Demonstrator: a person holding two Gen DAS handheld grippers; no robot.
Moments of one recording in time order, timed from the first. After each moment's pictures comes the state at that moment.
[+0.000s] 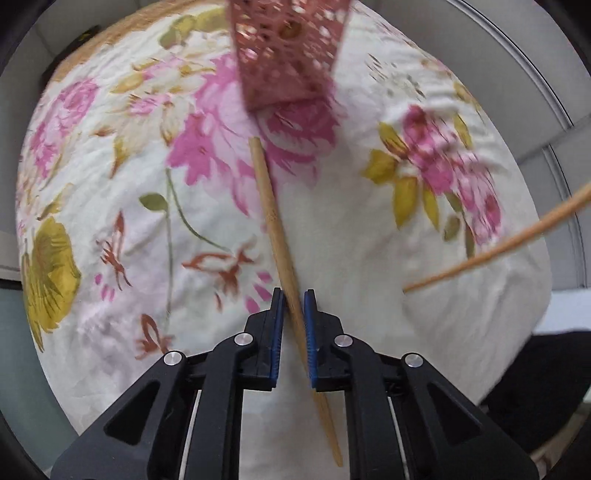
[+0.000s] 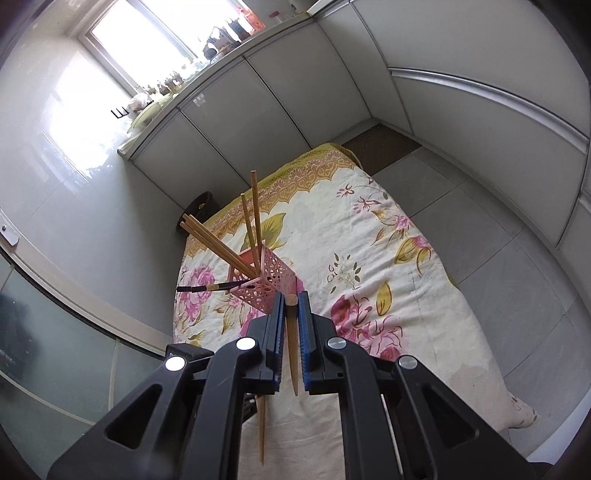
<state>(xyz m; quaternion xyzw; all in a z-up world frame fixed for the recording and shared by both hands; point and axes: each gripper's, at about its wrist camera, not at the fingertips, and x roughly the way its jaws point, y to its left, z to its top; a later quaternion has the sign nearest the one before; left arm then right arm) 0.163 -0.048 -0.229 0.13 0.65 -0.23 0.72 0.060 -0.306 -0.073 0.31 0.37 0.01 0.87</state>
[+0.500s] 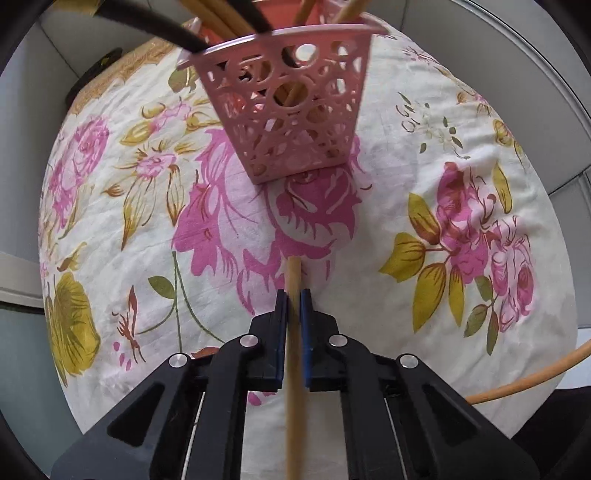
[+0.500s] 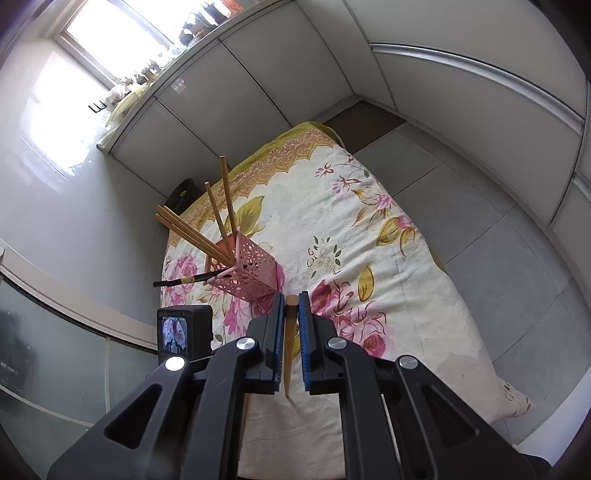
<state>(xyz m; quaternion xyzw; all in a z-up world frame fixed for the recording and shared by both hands) 0.201 -0.082 -0.216 0.16 0.59 -0.15 0.78 0.070 -0.321 -0.088 0.32 0.41 -0.01 0.85</state>
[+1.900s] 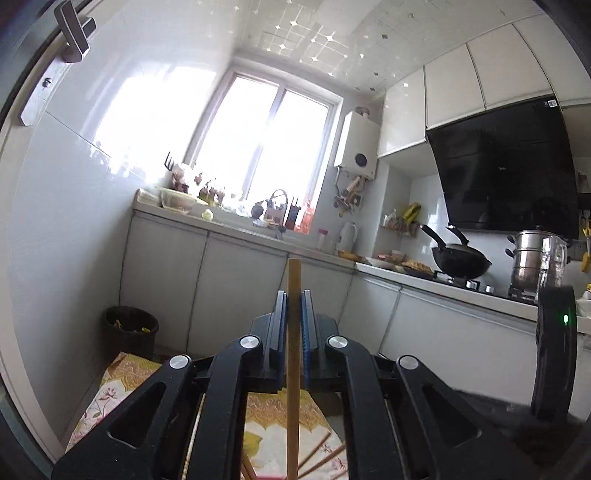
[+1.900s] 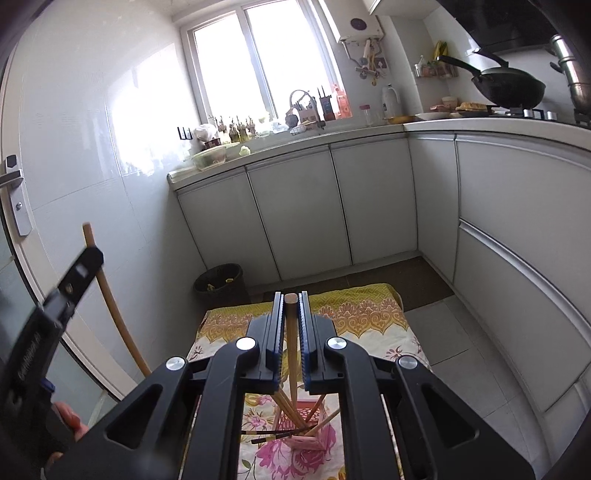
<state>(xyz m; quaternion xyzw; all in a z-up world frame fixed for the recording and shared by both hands) 0.186 -0.042 0.081 -0.13 0.00 -0.16 0.98 0.168 -0.231 0.073 0.14 0.21 0.03 0.97</state>
